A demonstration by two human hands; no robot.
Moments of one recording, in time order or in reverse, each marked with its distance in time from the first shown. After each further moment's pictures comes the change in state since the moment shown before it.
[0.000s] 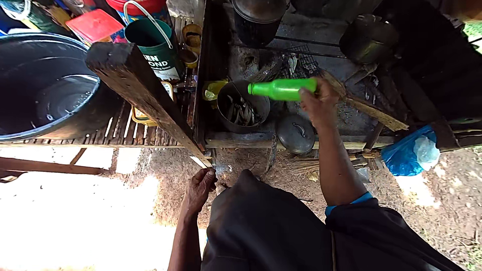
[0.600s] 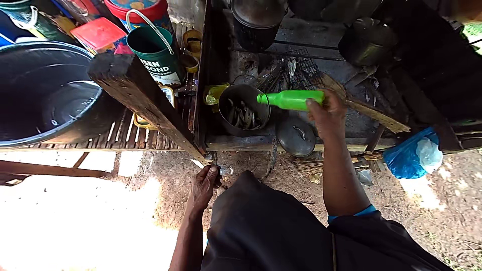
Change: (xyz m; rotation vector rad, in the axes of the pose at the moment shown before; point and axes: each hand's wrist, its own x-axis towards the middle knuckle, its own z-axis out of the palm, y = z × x) left_hand 0.014 0.014 0.015 -0.086 -0.002 0.110; right_hand -0.020 0.004 -0.018 0.111 0.060 0.038
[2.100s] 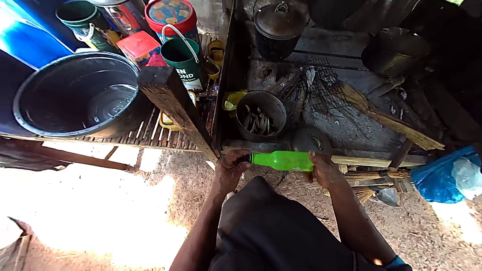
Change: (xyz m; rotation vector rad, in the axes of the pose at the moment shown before) left_hand 0.039 0.037 0.026 -0.056 -0.145 0.462; right_hand -0.101 0.028 0.005 0.476 -0.578 0.569
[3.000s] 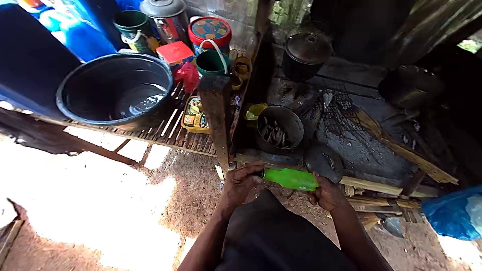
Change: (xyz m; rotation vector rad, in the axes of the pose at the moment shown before) left_hand -0.023 0.007 -0.012 -0.125 0.049 0.187; right_hand -0.004 0.019 0.027 0.162 -0.048 0.189
